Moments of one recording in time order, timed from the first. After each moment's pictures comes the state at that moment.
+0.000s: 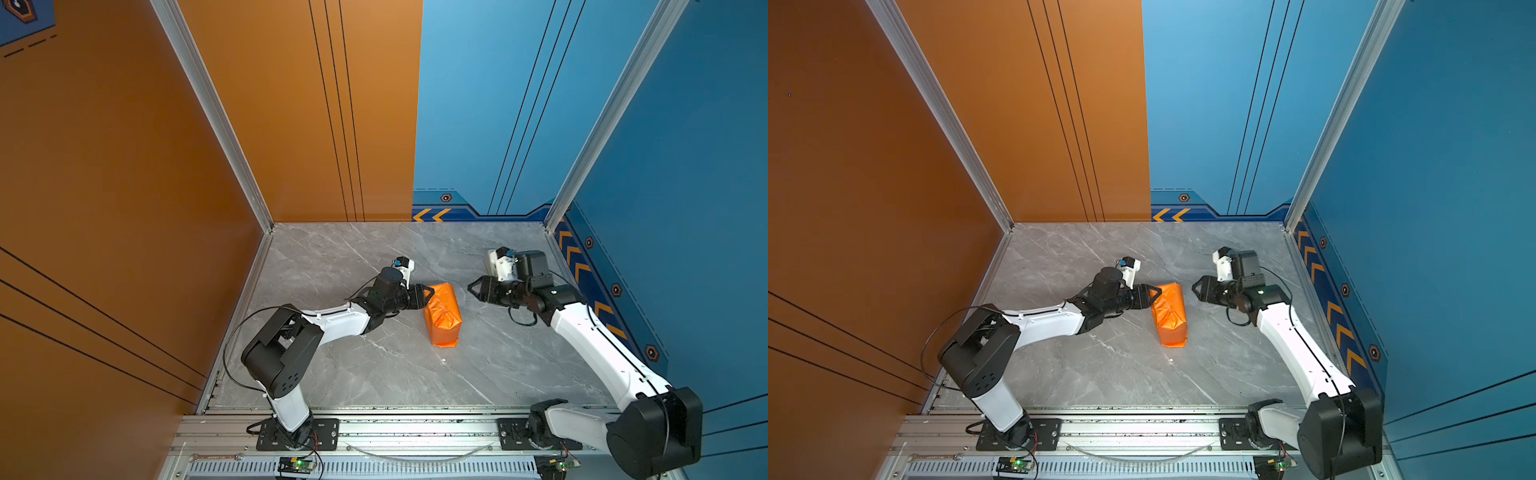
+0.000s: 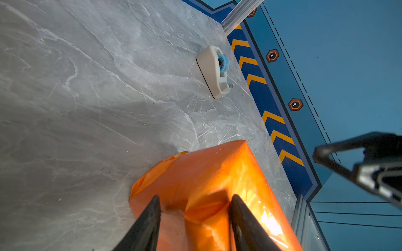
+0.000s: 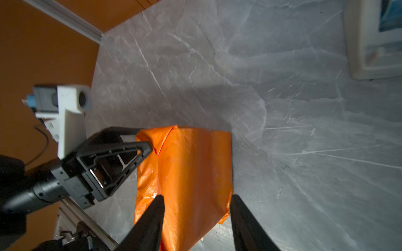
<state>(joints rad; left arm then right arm) -0.67 1.72 0.92 0.33 0.26 -0.69 0.09 1.27 1.01 -0.56 -0.47 0.37</state>
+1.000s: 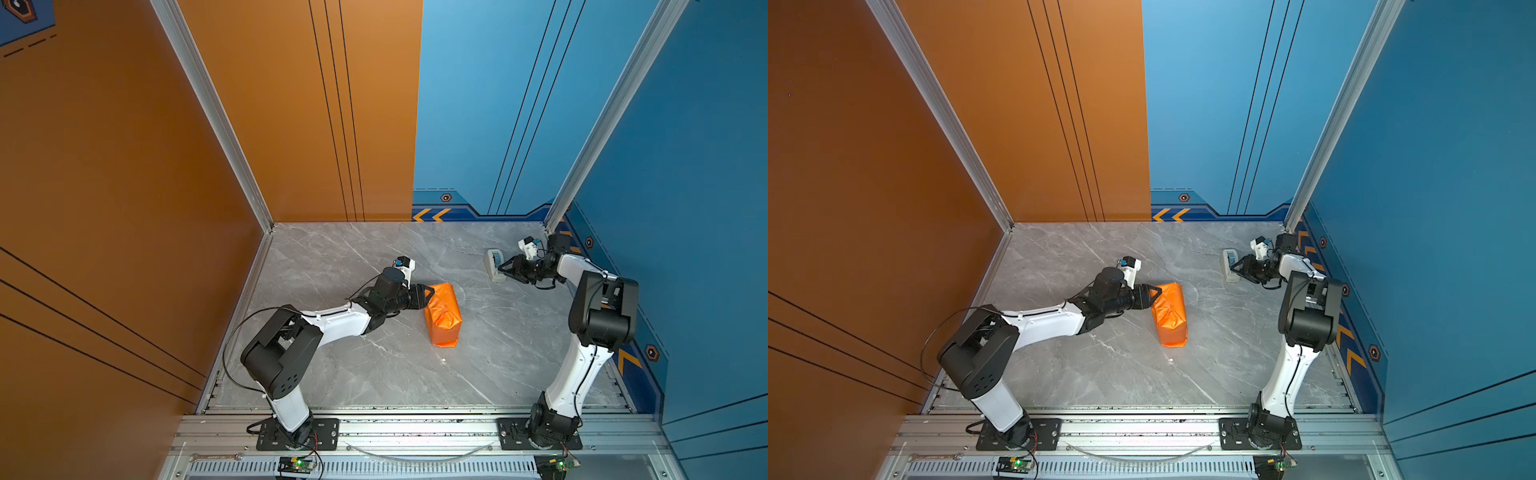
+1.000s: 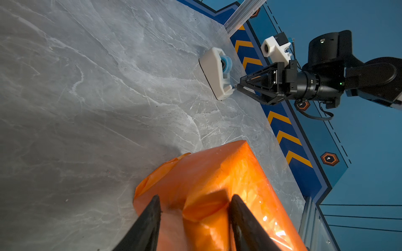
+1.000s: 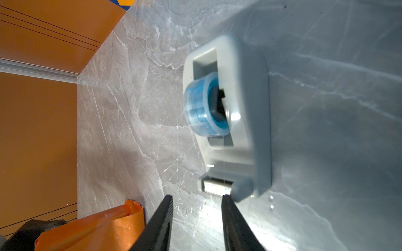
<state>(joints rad) -0.68 1.72 0.93 0.30 0.23 -0.67 -0.27 2.05 1.45 -0.53 -0.77 0.08</state>
